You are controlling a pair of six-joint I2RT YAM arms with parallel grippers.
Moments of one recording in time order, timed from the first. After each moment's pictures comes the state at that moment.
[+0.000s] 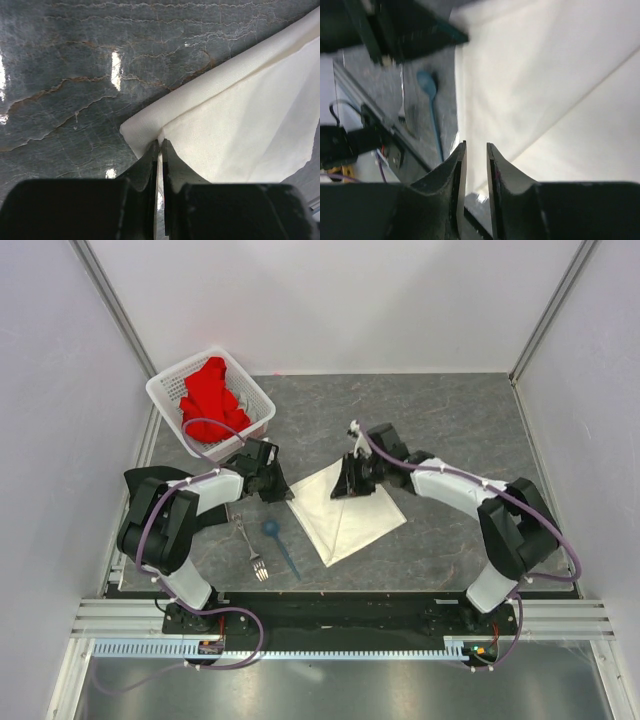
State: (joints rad) left arm -0.37 1.67 0.86 -0.16 0.18 -0.69; right arm 0.61 1.65 1.02 -0.20 -0.49 0.55
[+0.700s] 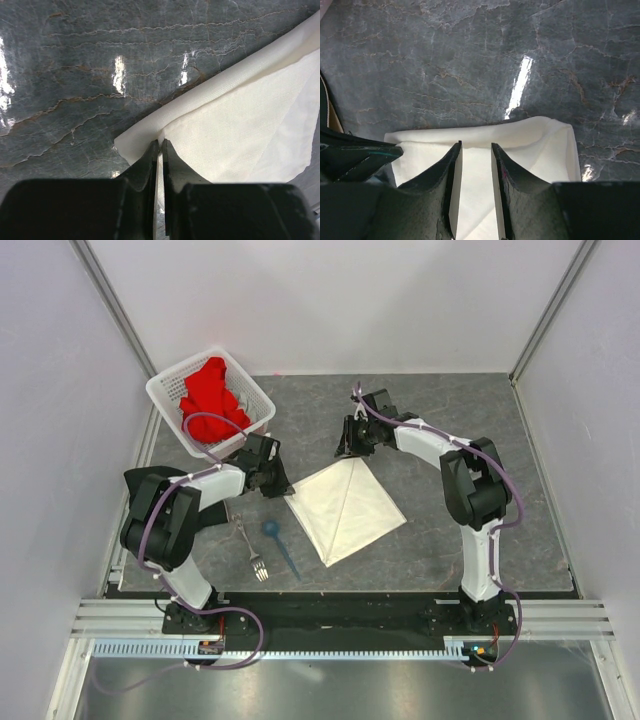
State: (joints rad) left arm -0.37 1.70 0.91 -0.17 0.17 -0.66; right arm 0.44 2.09 1.54 -0.32 -0.35 0.45
